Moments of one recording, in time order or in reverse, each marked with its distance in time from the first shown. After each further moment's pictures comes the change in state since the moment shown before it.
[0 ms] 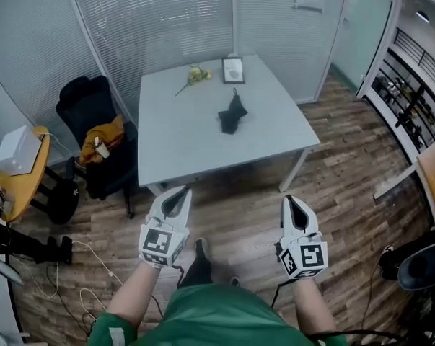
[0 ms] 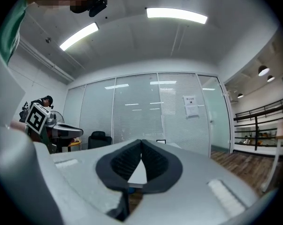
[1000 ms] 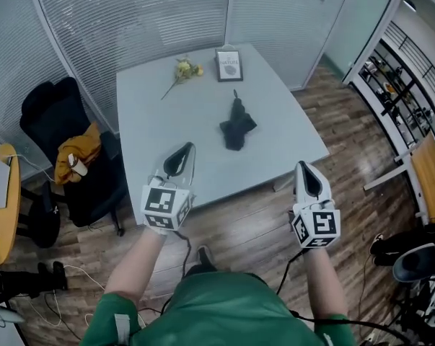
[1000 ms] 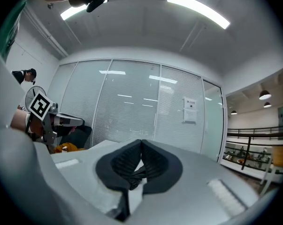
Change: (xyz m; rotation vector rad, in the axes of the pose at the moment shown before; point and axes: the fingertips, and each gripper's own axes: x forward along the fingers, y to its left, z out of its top) left arm 0.233 0.233 -0.025 -0.150 -0.084 -0.064; right arm 0.285 -0.017 0.005 -0.176 0.066 -0.147
